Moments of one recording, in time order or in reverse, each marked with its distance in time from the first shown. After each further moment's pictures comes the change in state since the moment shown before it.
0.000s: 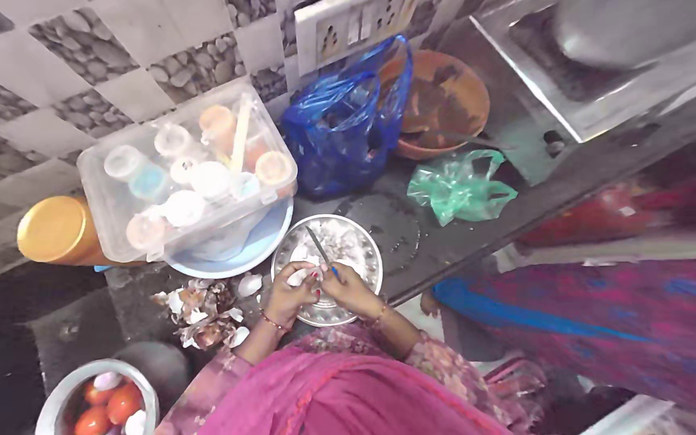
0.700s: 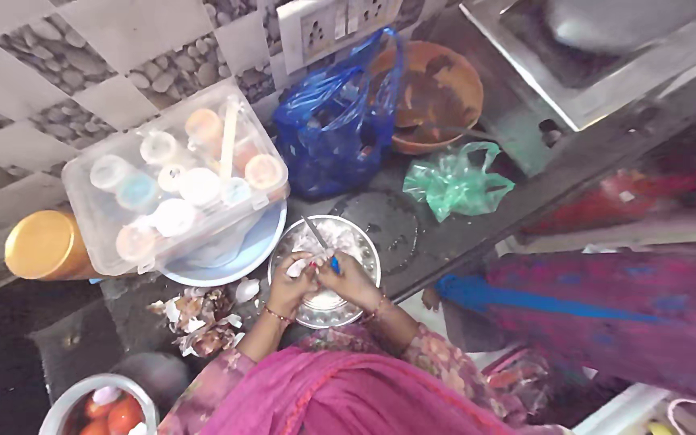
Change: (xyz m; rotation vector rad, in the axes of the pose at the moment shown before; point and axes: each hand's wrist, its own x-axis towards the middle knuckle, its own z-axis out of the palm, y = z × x) left_hand 0.020 0.001 0.008 0.033 0.023 0.005; right_hand 0.010 -0.012 -0.011 -0.266 0.114 -0.032
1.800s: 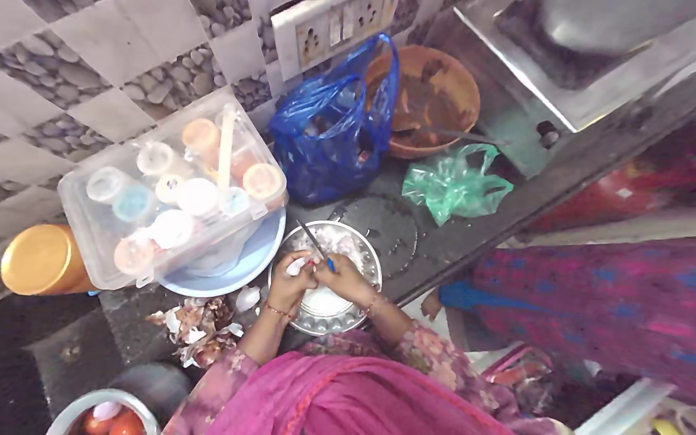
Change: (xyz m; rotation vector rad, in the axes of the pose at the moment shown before) left_hand 0.019 -0.003 -0.002 -0.048 -0.019 -0.023; right_hand 0.020 0.004 0.003 0.054 -0.029 0.025
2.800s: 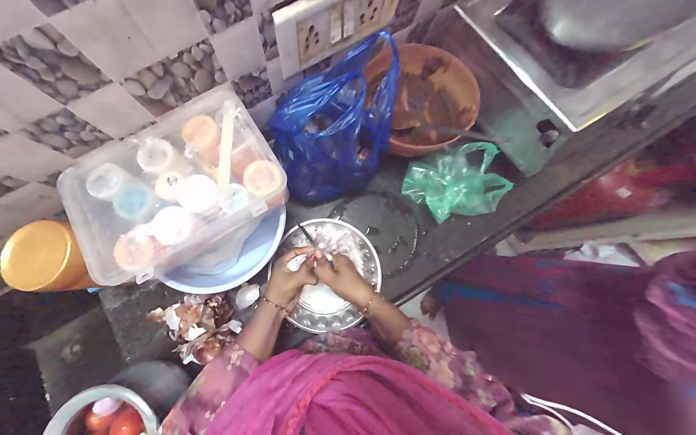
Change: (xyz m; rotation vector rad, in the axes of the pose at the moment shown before) left_hand 0.003 0.009 0.001 0.000 -0.007 -0.081; right_hand -0.001 -0.001 0.007 0.003 0.055 -0.031
